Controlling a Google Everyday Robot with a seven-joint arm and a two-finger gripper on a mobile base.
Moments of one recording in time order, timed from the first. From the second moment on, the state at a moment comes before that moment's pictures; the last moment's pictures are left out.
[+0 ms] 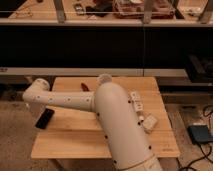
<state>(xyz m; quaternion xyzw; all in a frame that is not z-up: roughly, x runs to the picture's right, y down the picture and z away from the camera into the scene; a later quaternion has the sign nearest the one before) -0.414 0.136 0.859 -0.11 -0.33 -0.52 0.78</state>
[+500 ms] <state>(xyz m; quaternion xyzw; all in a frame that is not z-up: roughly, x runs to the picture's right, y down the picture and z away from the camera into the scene) -0.393 0.141 0.870 -0.13 -0.33 -0.54 0.76</state>
